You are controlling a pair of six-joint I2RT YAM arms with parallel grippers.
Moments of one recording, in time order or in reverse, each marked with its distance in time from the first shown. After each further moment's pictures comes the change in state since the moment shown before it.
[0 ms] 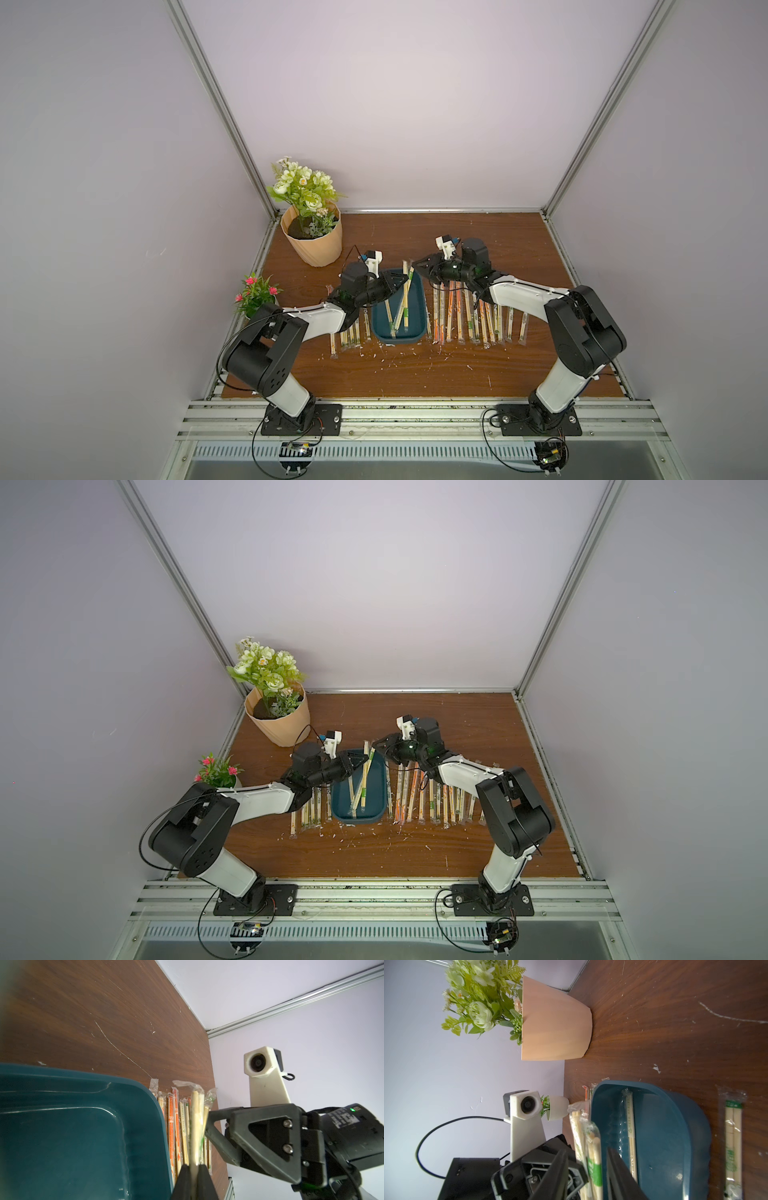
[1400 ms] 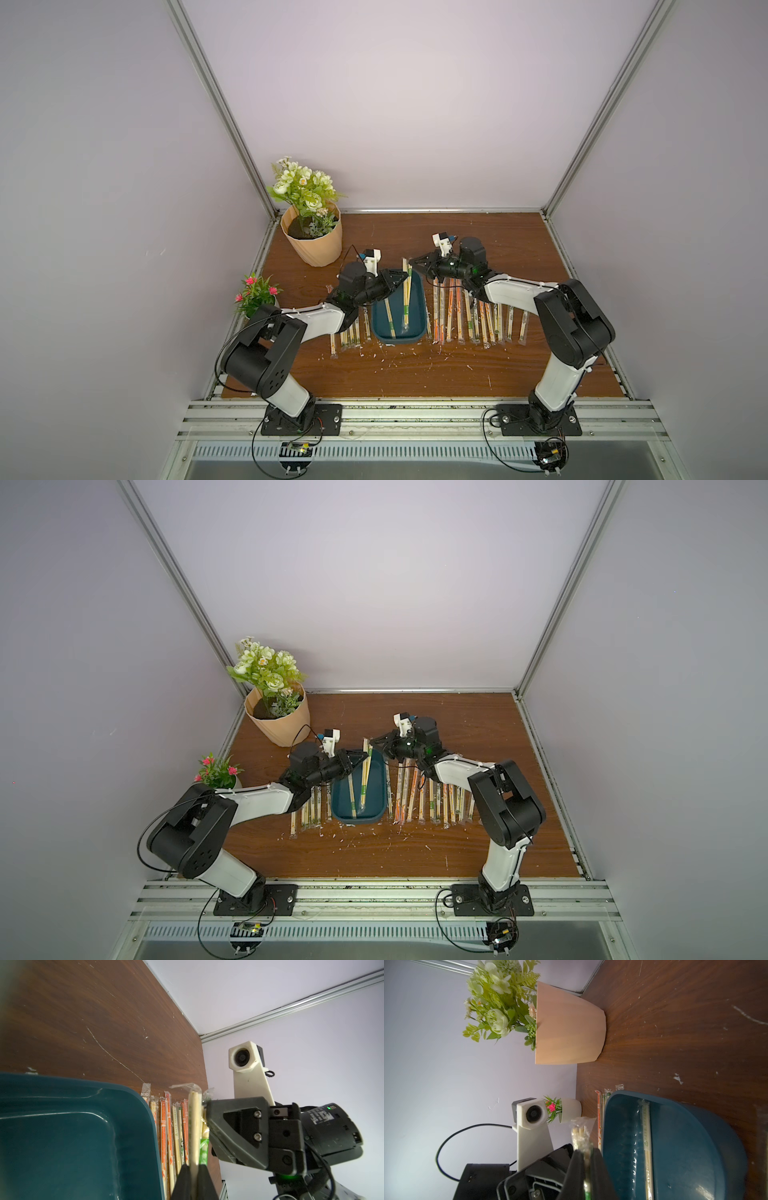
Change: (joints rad) left arm 0.003 -0.013 -0.002 0.007 -0.003 -0.014; right arm 0.001 0.069 0.021 0.126 -0.044 0.082
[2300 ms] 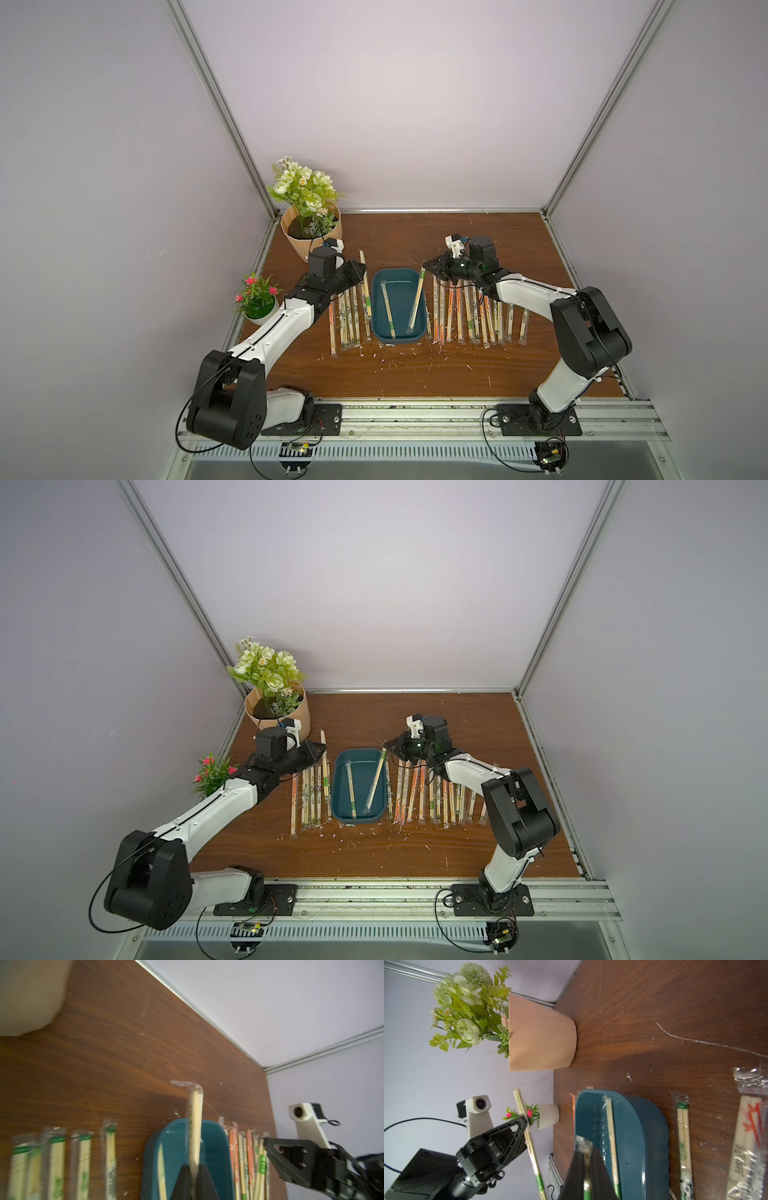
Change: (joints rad) left arm 0.230 -0.294 0.156 -0.770 -0.241 0.395; right arm -0.064 -0.092 -0.021 -0.224 0.058 -0.149
